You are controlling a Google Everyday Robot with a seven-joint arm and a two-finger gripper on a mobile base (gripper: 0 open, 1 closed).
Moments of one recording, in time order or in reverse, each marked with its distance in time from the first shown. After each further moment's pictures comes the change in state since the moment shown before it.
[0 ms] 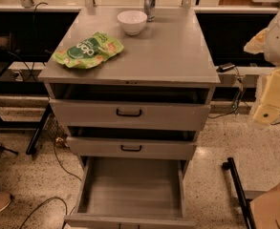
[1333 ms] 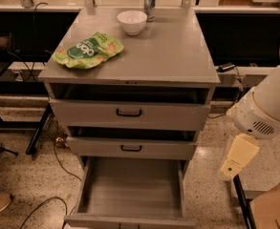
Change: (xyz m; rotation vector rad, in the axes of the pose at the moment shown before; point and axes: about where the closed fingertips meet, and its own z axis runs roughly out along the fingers) arm 0.026 0.064 0.133 -0.175 -0.036 0.200
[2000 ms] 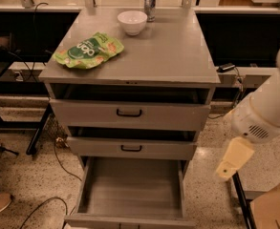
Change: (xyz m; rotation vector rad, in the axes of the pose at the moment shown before) arm 0.000 -0.001 0.019 -0.036 -0.029 0.026
